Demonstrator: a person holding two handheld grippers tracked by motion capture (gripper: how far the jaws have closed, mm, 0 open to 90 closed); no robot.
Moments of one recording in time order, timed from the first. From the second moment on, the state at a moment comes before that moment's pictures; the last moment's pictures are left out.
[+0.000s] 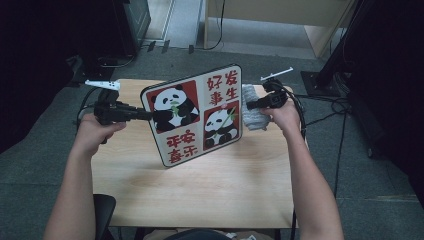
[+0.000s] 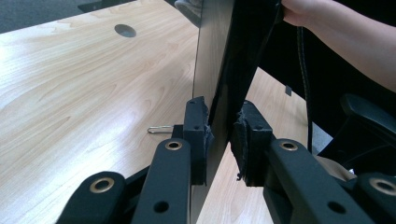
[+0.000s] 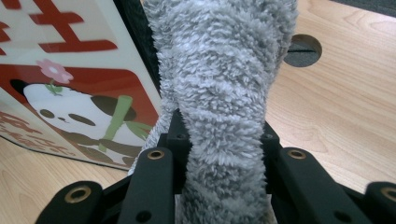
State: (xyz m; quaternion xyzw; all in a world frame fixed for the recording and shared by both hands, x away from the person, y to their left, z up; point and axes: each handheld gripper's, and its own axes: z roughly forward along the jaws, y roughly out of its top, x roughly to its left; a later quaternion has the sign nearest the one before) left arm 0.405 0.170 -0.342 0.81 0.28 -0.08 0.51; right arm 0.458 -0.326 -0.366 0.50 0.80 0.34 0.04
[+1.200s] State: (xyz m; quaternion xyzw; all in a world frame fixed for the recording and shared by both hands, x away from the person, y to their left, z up) left arm 0.404 0.168 -0.342 0.82 0.27 -0.08 0.50; right arm 0.439 -0.328 -0.420 0.51 0.79 0.34 0.06
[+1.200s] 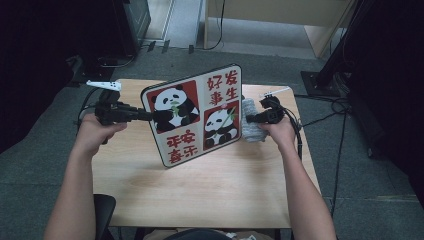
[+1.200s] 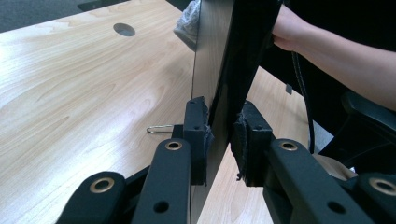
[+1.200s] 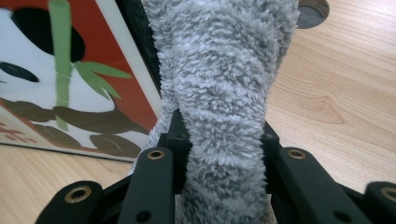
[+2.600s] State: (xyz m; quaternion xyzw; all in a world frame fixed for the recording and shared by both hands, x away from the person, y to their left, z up) left arm 0.401 0.166 -0.339 0.82 0.29 -0.06 0.49; right arm 0.408 -0.352 -0.454 0.54 0.77 0.34 0.09
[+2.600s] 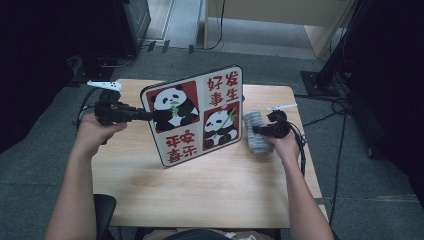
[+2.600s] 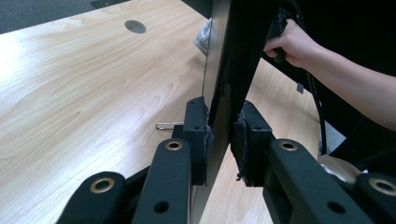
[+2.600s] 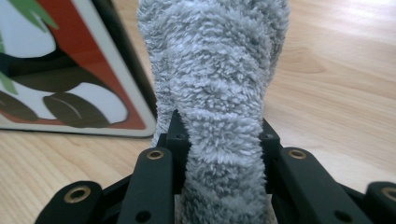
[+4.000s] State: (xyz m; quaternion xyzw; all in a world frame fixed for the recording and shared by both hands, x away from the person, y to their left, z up) left arm 0.401 0.164 -0.341 0.82 0.29 -0.06 0.48; right arm 0.424 -0.395 -0.478 0.62 0.71 0.32 0.11
